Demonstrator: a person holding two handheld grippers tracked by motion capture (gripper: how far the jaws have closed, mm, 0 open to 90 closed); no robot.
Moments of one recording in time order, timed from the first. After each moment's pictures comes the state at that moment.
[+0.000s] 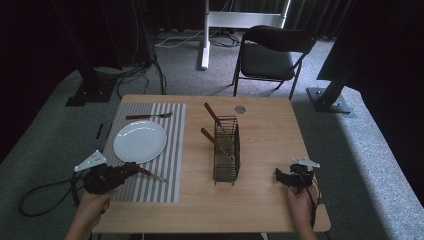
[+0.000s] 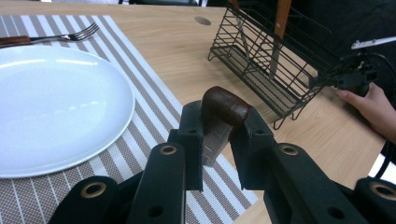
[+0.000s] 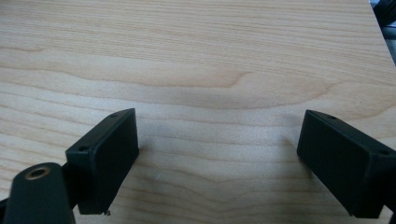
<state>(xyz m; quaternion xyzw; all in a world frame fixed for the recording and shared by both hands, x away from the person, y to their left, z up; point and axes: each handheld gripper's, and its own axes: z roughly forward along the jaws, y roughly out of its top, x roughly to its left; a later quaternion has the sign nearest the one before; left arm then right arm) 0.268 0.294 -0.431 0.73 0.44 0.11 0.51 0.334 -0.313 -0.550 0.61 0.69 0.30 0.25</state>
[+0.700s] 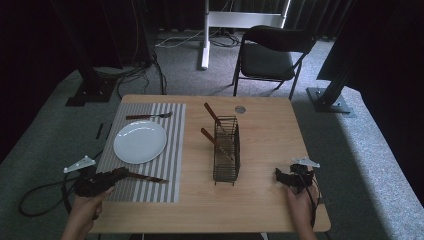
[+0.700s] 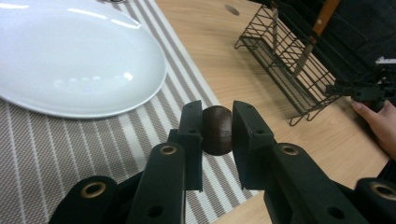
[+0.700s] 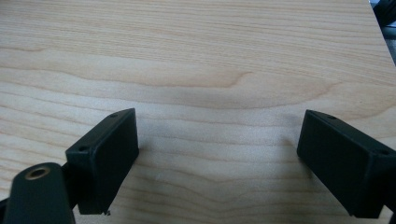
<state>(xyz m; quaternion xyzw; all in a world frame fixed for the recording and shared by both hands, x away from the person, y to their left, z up) 0.265 0.326 -0.455 0.69 0.52 0.07 0.50 0.334 -0.313 -0.550 0.61 0.69 0.30 0.25</state>
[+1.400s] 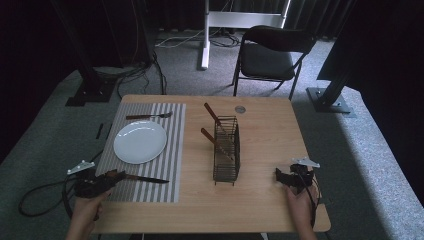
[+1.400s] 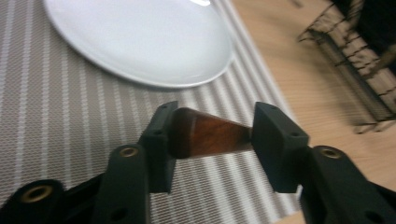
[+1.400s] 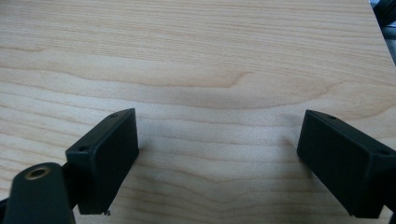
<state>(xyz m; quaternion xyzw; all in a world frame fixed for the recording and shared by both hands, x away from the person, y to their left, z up) 0.273 0.339 -0.489 0.67 0.59 0.11 0.44 0.334 -0.313 -0.550 0.61 0.69 0.30 0.25</state>
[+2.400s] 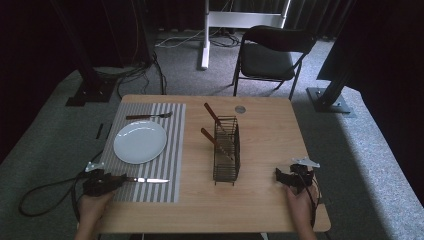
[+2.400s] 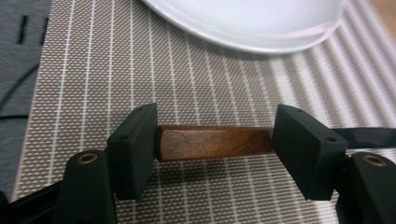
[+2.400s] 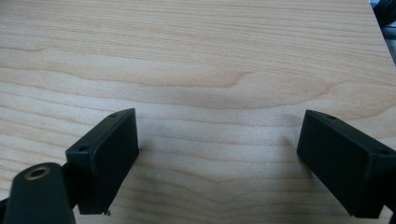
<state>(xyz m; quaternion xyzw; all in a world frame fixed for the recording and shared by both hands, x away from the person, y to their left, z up) 0.294 0.333 -0.525 0.68 0.64 0.17 0.32 0.334 -0.313 -0.550 0.61 0.69 0.30 0.25</state>
